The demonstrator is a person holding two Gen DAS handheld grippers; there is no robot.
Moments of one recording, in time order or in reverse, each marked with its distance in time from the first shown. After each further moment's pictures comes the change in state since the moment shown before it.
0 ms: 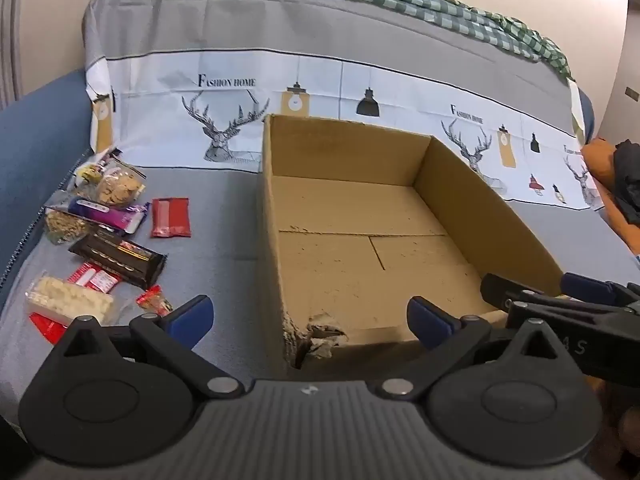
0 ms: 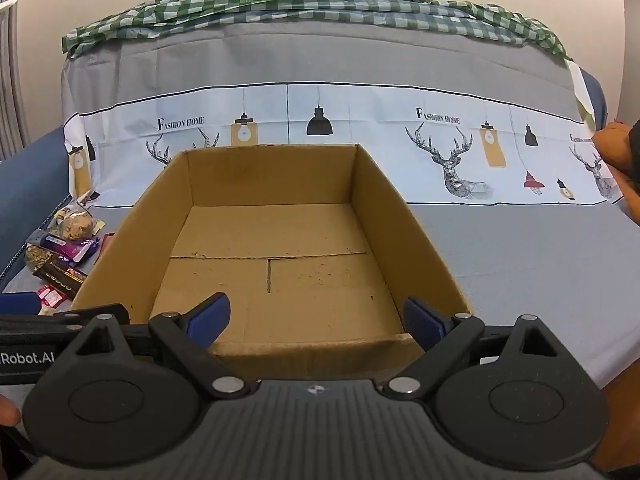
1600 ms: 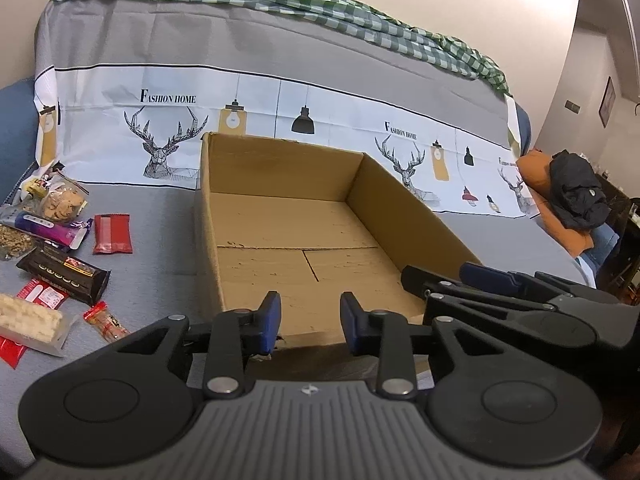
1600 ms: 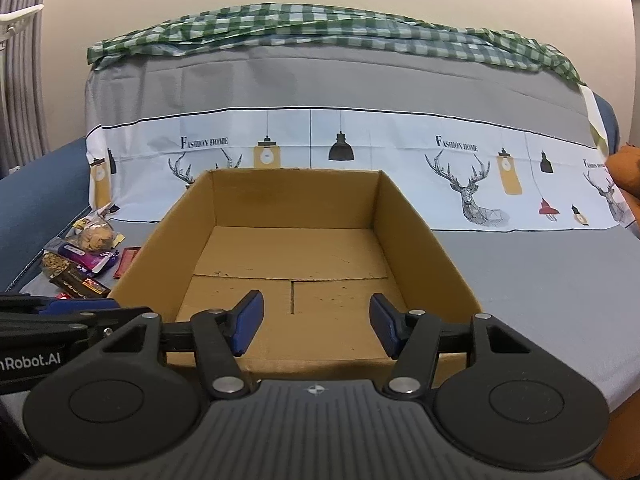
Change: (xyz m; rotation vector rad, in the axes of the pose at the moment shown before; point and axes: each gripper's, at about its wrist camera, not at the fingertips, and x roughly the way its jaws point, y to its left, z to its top) left arm -0.018 -0.001 -0.002 0.017 -0.057 -0.212; right arm -0.010 0.014 0.000 -0.045 -0.076 0.041
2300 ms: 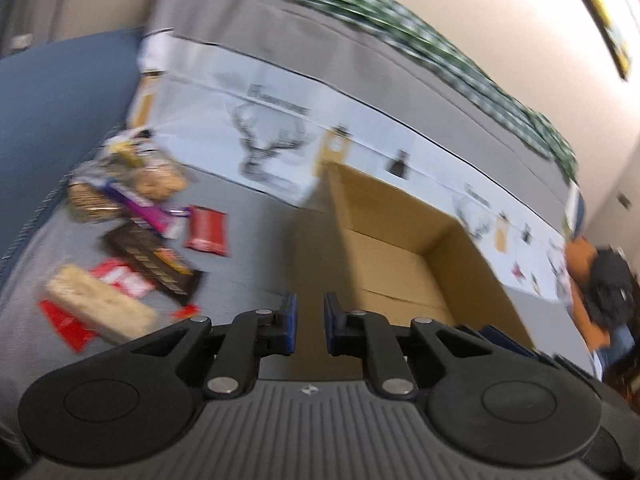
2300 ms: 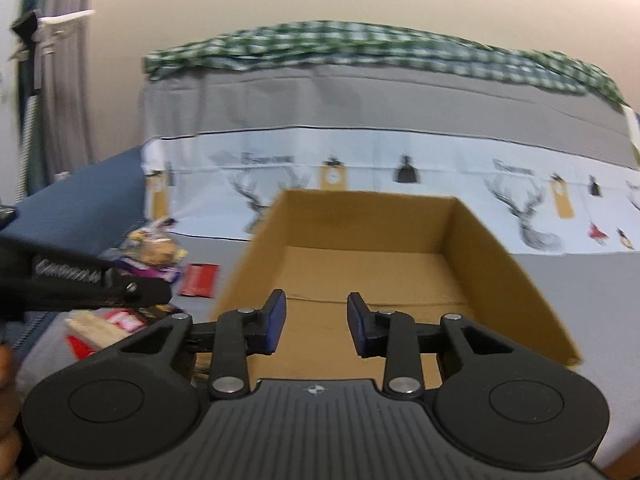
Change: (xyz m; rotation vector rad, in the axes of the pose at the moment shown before) left arm -0.023 0.117 0.021 -0.319 -0.043 0.122; right arm -0.007 0.063 0.012 -0.024 -0.069 0.156
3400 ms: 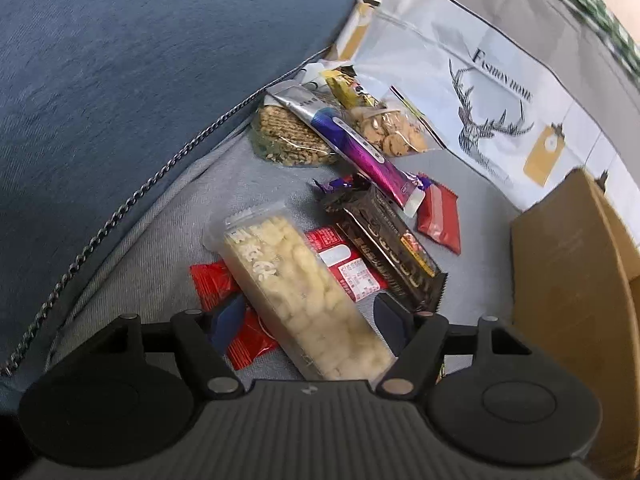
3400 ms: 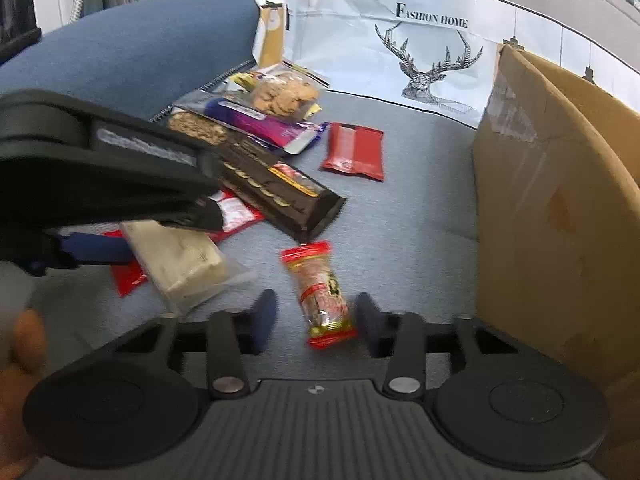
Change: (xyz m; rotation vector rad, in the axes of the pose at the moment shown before) left arm 0.073 0.121 0.005 -0.201 0.127 0.429; right arm 0.165 0.150 -0.057 -0.157 0.373 0.197
